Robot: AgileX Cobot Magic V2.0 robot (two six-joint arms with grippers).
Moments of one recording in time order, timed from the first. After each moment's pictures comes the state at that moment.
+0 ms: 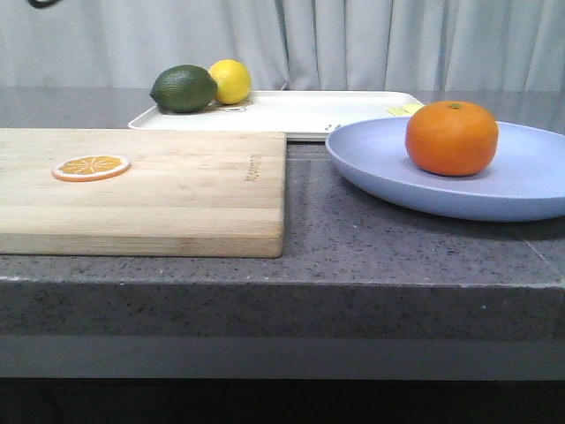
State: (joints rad) left arm -0.86 1.80 -2.11 0.08 1.12 -0.03; right arm 0.00 0.62 -0.65 0.06 0.63 -0.08
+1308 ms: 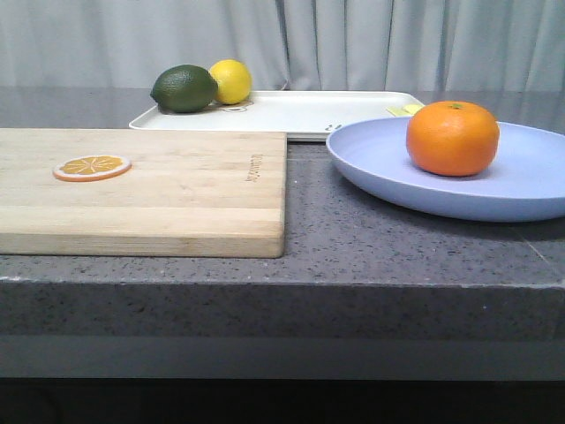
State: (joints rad) left arm -0.62 0.54 -0.80 -0.04 0.91 -0.01; right arm 0.00 0.64 -0.65 0.06 0.65 -0.08
